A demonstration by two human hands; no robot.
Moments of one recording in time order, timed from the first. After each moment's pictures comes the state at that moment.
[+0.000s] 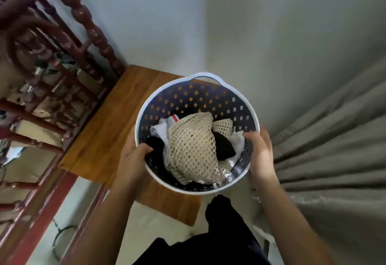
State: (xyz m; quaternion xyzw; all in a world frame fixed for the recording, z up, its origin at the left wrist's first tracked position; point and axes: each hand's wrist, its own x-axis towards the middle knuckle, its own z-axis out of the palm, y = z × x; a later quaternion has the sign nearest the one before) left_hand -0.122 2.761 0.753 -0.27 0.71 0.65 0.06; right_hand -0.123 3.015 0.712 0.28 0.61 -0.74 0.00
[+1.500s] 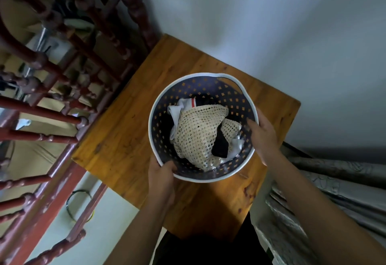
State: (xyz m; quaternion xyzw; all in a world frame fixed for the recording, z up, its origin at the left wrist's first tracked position) left_hand -0.252 2.659 0.603 -0.52 0.56 0.64 0.08; right_hand -0.373 2.887 0.589 0.23 0.78 -0.55 0.19
